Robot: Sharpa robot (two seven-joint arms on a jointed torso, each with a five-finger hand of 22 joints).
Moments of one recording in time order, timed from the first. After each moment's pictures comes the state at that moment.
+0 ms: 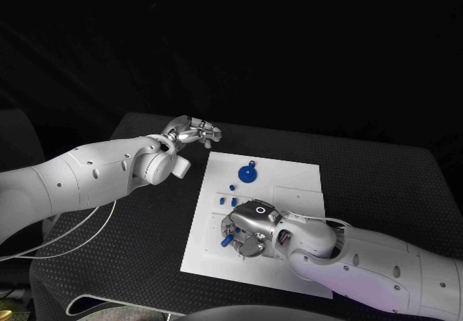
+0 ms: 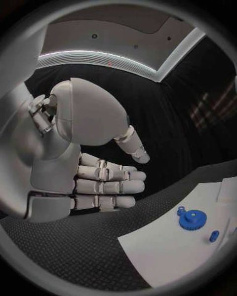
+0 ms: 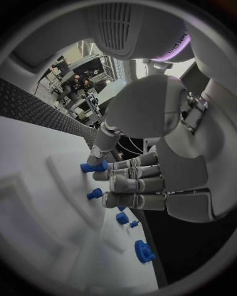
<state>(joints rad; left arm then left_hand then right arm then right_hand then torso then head) 1.25 -0.75 -0.11 1.20 -0.27 -0.23 0.27 1.15 -0.16 0.59 -0.19 0.06 0.96 0.14 0.28 0.57 1.32 0.07 0.08 0.28 1.01 -0.02 0.98 0.47 0.04 0.61 -0.06 1.10 0.82 0.98 -0.54 -0.12 1.54 -1.80 -0.29 -0.04 1.18 -0.21 0.88 -0.20 0.05 1.04 0.10 0.40 0.45 1.29 0.05 0.20 0.15 1.22 -0.06 1.19 0.82 0.22 1.10 0.00 0.90 1.31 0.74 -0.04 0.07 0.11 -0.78</state>
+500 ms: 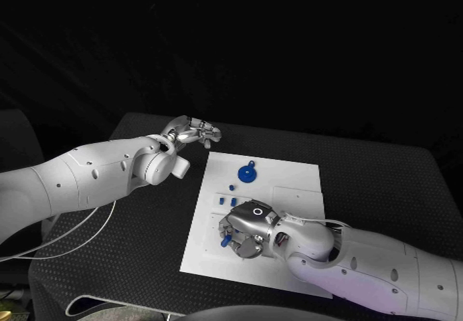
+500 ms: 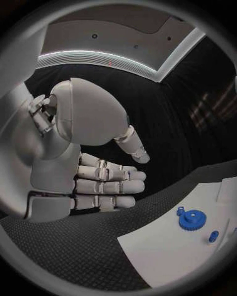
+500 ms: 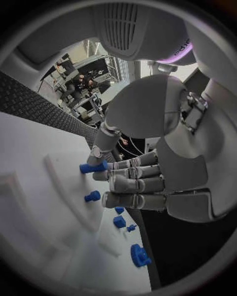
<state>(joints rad) 1.25 -0.75 -0.11 1.20 -0.27 -0.23 0.27 1.15 -0.16 0.59 -0.19 0.06 0.96 0.14 0.28 0.57 1.32 0.07 0.08 0.28 1.01 -0.02 0.98 0.47 0.04 0.61 -0.06 1.10 0.82 0.98 -0.53 -0.12 1.55 -1.85 -0.31 -0.06 1.18 -0.21 0.88 -0.20 0.05 1.04 0.10 0.39 0.45 1.29 0.05 0.20 0.15 1.22 -0.06 1.19 0.82 0.22 1.10 0.00 0.90 1.31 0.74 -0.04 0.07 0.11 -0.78</state>
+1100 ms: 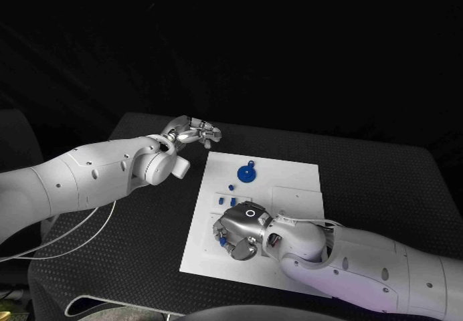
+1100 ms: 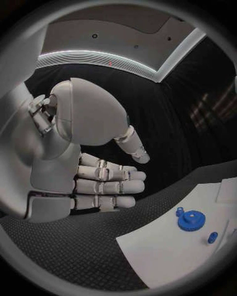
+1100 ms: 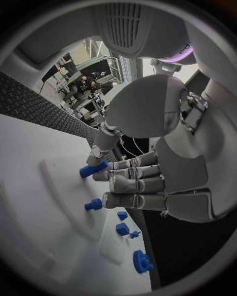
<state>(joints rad) 1.25 -0.74 -0.11 1.20 -0.27 -0.23 0.27 1.15 -0.16 0.59 -0.19 0.06 0.96 0.14 0.28 0.57 1.32 0.07 0.08 0.28 1.01 -0.02 0.98 0.47 0.04 0.61 -0.06 1.10 0.82 0.98 -0.50 -0.14 1.54 -1.87 -0.28 -0.08 1.17 -0.21 0.88 -0.20 0.05 1.04 0.10 0.40 0.45 1.29 0.05 0.20 0.16 1.22 -0.06 1.19 0.82 0.21 1.10 0.00 0.90 1.31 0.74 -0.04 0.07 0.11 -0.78</state>
